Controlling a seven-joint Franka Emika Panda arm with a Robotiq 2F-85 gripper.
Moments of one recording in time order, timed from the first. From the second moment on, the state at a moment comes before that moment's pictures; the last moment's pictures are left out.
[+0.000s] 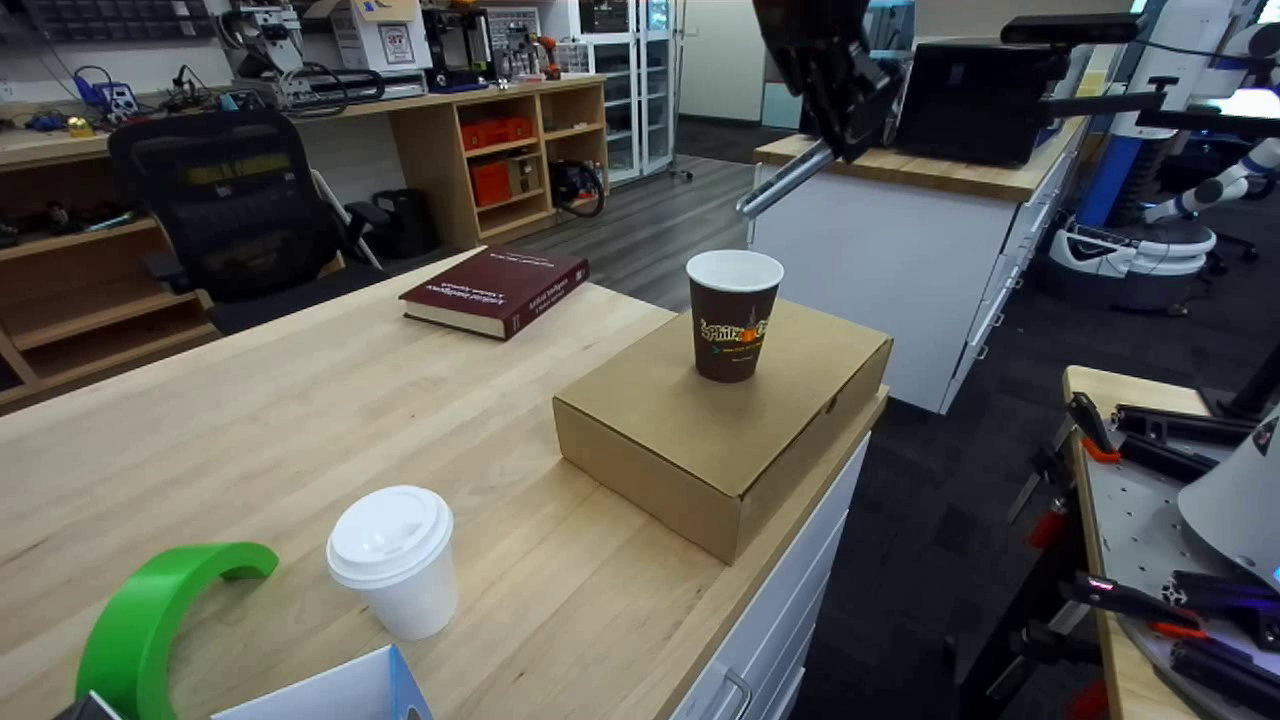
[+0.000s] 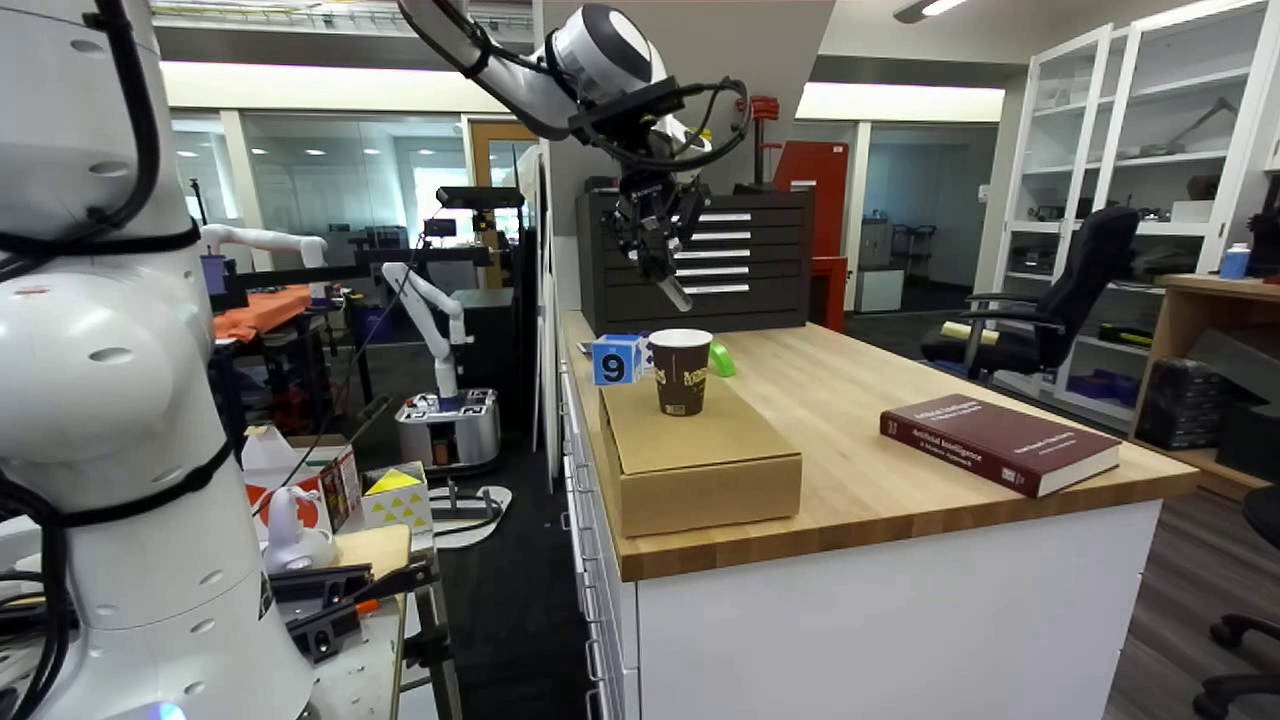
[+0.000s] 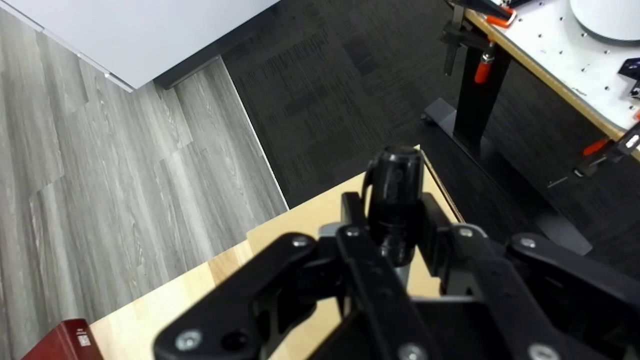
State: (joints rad) arm 0.23 0.06 0.26 -1.81 -0.49 1.40 -0.32
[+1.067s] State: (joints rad) arm 0.31 0.32 0.27 -1.69 -0.67 1.34 -0.43
